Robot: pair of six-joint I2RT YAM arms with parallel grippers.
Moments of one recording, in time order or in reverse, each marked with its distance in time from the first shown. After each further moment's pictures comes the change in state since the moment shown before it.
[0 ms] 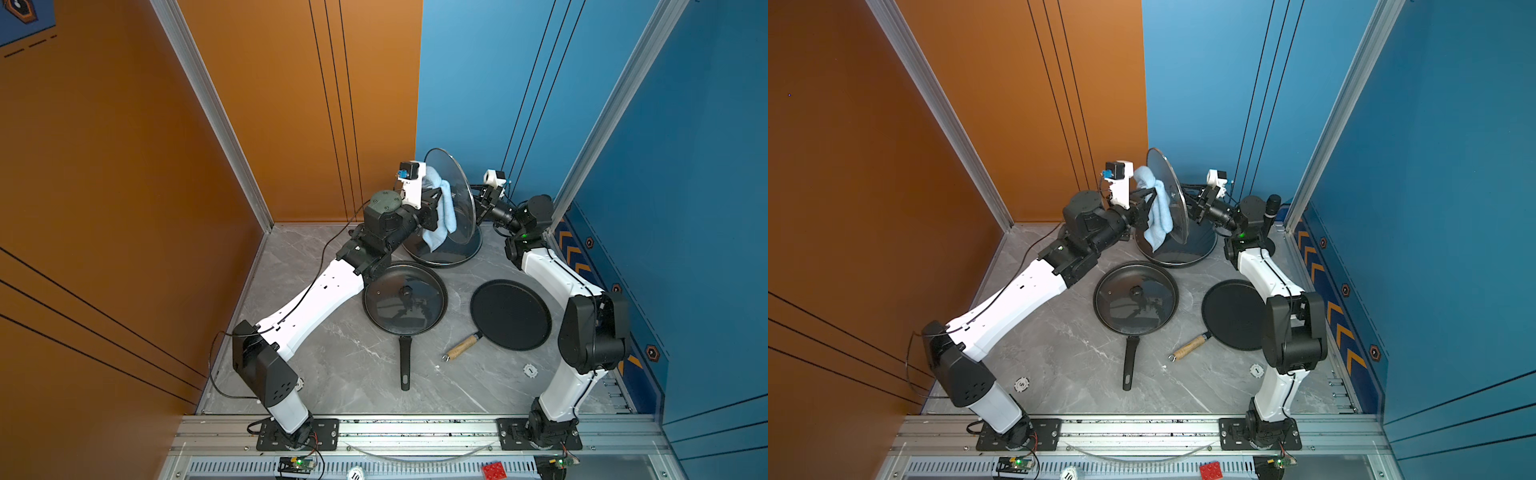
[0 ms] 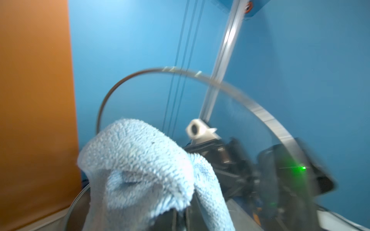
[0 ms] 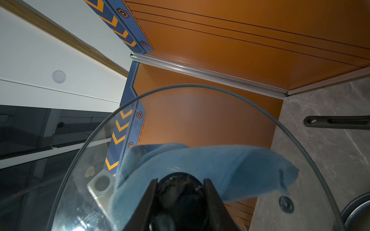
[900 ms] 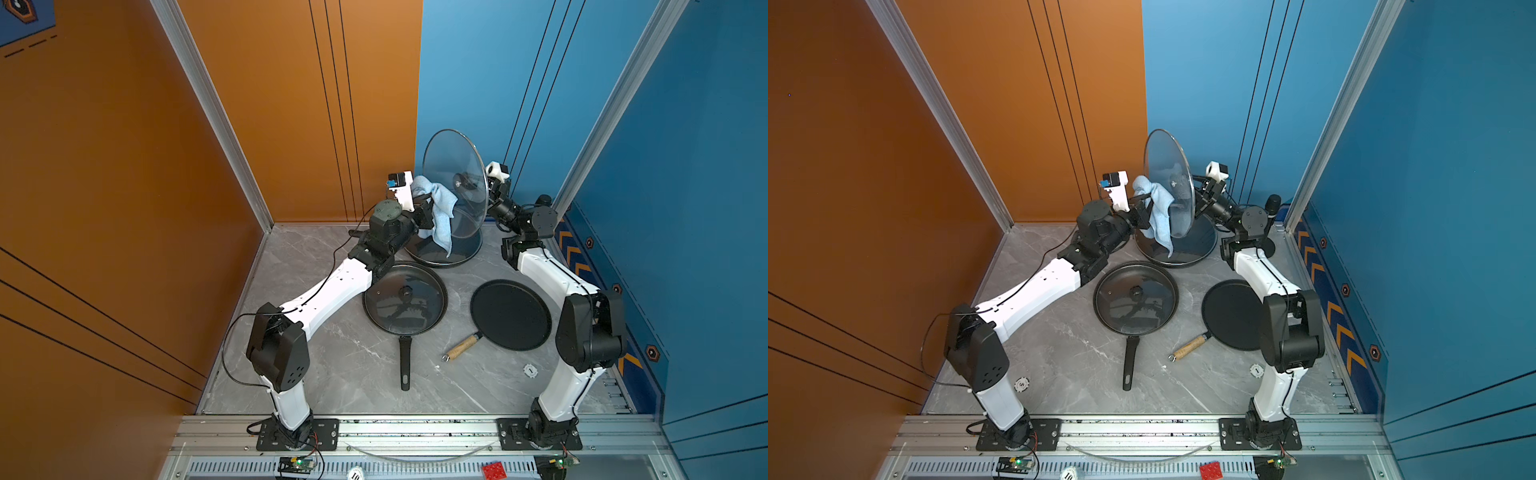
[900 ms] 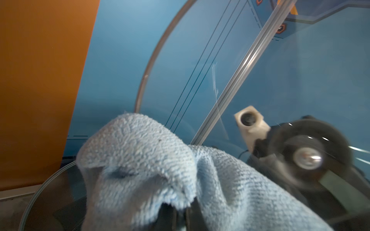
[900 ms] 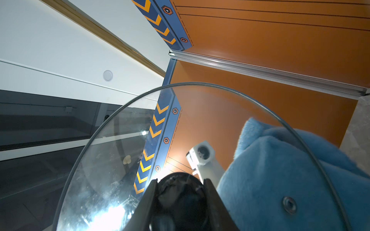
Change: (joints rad) left arm 0.095 0.108 -0.157 0.221 -0.053 -0.288; right arm 0.024 -0.022 -0.014 0.344 0.089 0.311
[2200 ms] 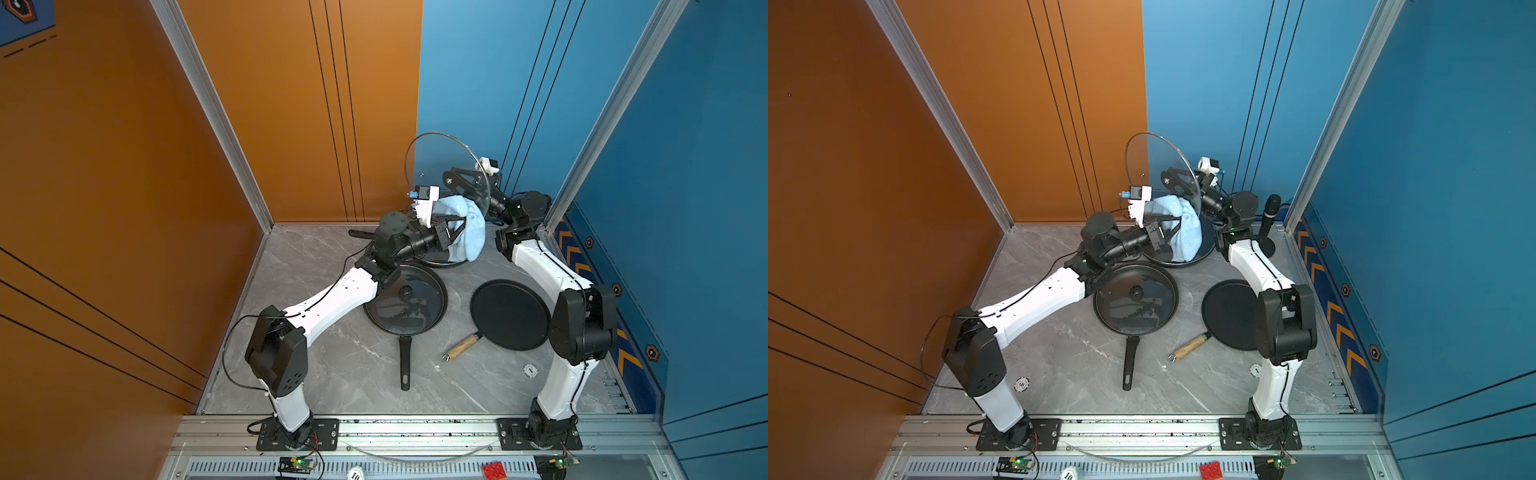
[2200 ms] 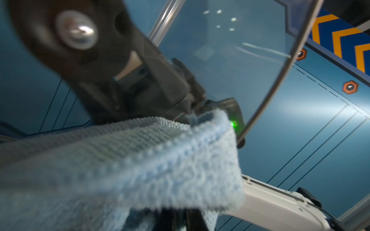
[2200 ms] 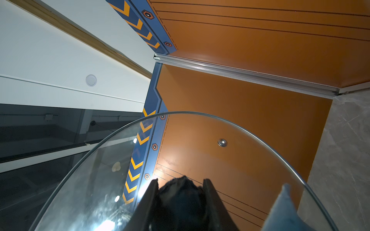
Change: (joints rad) left arm -0.058 -0.027 -0.109 0.147 0.455 -0.204; right arm 0.019 0.072 0.127 -0.211 -0.009 -0.108
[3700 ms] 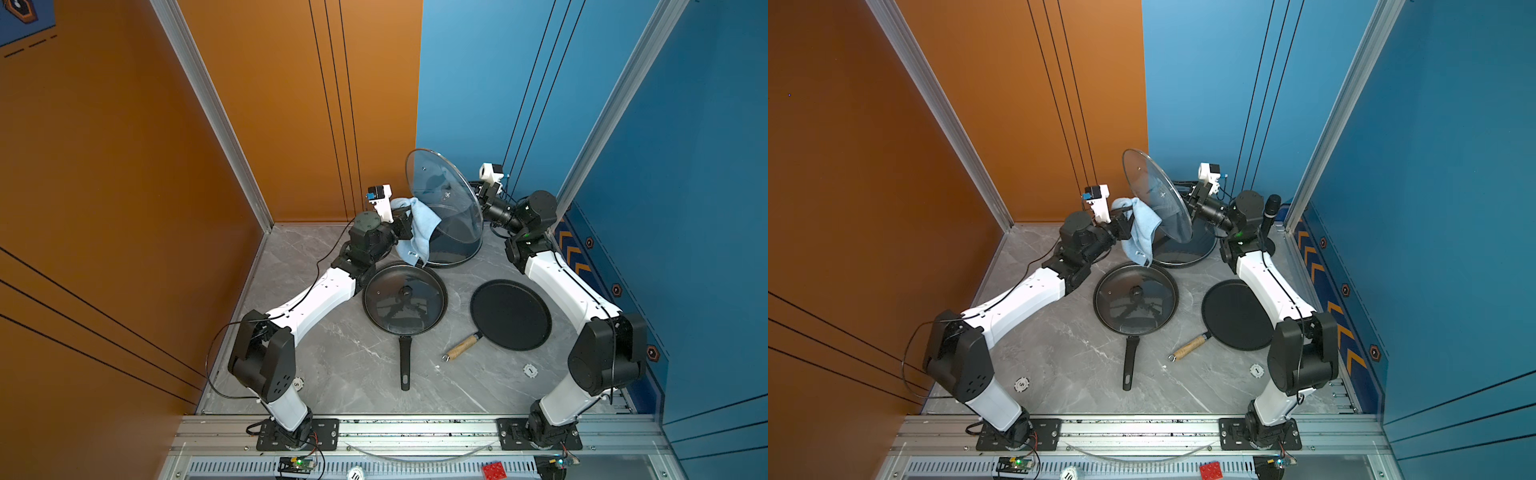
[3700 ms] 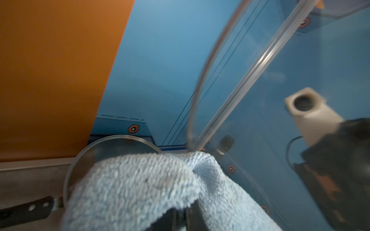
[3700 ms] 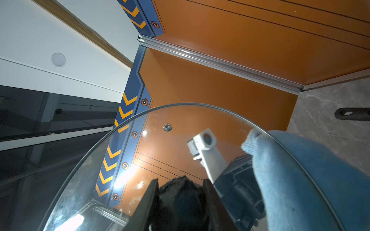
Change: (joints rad) left arm 0.154 -0.081 -0.136 -0.084 -0.381 0.159; right arm 0.039 -0.222 -0.117 -0.303 -0.036 -0.293
